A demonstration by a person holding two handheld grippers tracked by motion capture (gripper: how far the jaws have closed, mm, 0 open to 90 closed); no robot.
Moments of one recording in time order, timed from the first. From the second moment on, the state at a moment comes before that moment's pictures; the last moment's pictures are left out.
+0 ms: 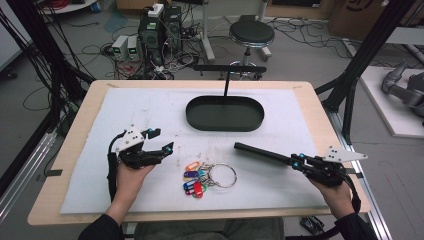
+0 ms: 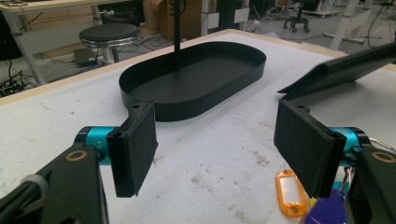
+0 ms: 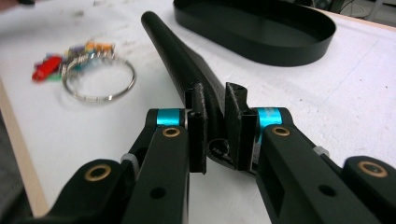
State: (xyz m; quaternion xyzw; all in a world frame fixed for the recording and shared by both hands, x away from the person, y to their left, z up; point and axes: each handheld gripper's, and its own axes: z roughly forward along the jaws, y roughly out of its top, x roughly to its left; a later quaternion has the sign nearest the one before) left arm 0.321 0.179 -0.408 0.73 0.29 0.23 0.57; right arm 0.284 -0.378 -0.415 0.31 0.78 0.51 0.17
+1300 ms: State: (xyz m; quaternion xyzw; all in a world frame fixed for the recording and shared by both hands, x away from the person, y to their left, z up) left arm 0.355 0.097 -0.402 0.77 0.20 0.15 0.58; right arm 0.305 -0.381 -0.407 0.33 0.78 0.51 0.17
